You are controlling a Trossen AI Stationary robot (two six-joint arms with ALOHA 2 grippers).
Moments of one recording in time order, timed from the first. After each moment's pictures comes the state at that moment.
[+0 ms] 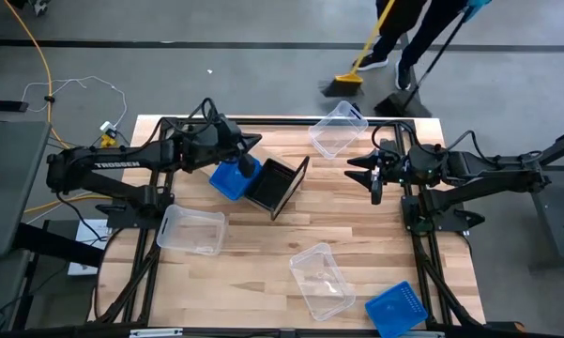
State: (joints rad) left arm 0.29 1.16 0.98 -0.12 -0.38 -0.16; right arm 0.08 0.78 0.89 -0.38 0.29 0.36
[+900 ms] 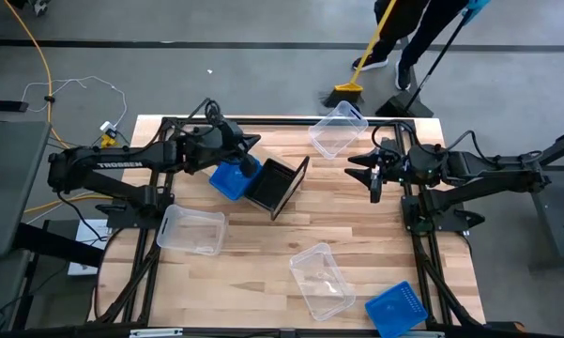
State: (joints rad) left arm 0.28 1.18 0.97 -0.14 -0.44 -0.16; right arm 0.08 0.78 0.89 -0.38 0.32 0.36
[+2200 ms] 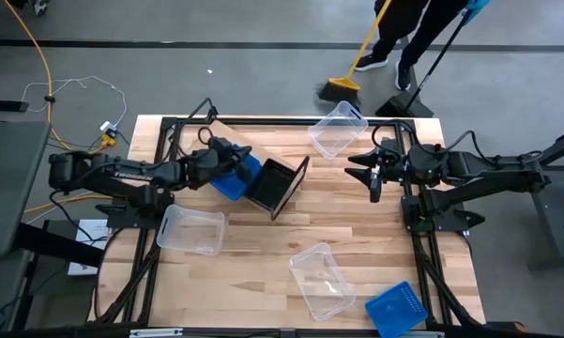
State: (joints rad) left arm 0.32 1.19 0.48 0.42 -0.51 -0.37; right arm 0.08 0.78 0.89 -0.38 0.33 0.36
